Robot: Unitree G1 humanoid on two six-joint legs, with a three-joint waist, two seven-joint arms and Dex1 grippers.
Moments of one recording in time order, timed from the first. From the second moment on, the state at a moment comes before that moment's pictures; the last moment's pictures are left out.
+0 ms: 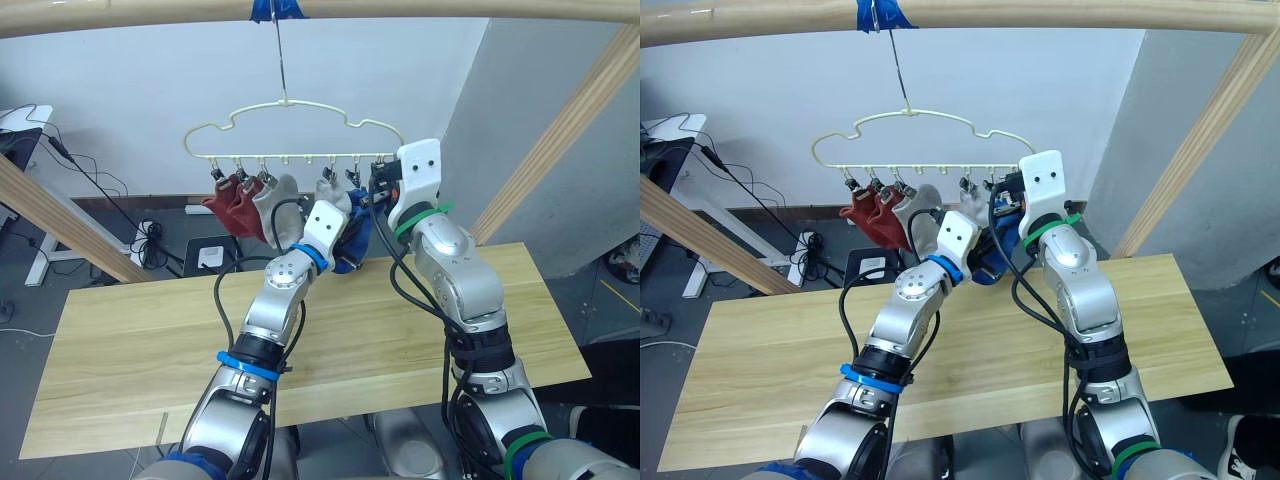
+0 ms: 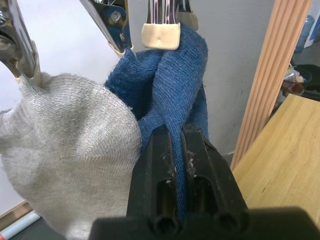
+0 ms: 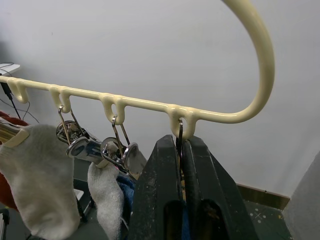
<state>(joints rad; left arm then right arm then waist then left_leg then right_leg) -0.60 0.05 -0.12 0.32 -0.06 0.12 -0.42 -0.67 -0.04 0.08 -0.13 0.06 0.58 0.11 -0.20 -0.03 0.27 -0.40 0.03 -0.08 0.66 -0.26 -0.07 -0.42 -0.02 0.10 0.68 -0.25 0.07</state>
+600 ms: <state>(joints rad) -0.59 0.07 -0.13 0.28 -0.08 0.13 -0.47 -0.65 -0.05 0.08 -0.21 0.07 0.62 0.12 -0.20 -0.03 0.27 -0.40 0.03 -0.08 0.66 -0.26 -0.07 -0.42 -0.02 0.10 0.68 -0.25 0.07</state>
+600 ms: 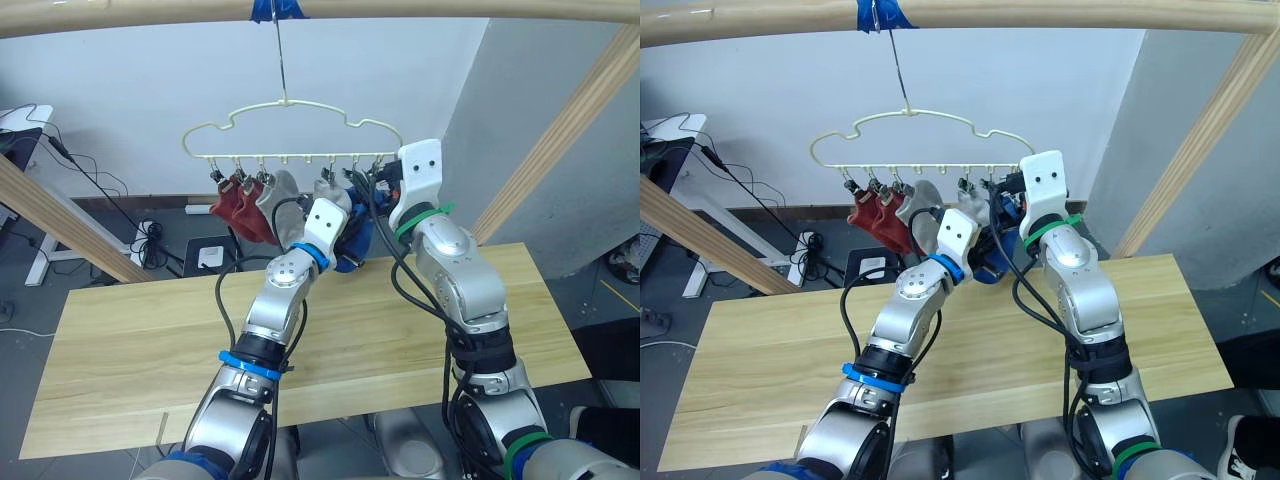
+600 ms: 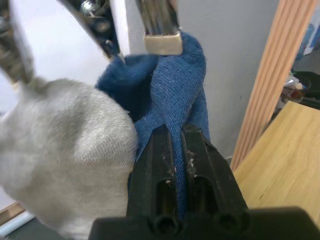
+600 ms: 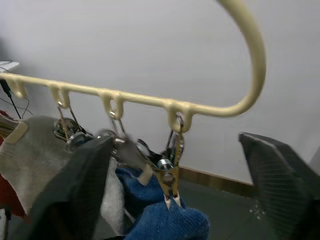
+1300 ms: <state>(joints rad) -0.24 0.73 0.13 -0.11 -0.35 0.27 -0.95 -0.54 -0.57 0.06 -0.48 0.32 0.69 0.66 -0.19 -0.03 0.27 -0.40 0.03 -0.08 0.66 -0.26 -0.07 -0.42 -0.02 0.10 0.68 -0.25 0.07</state>
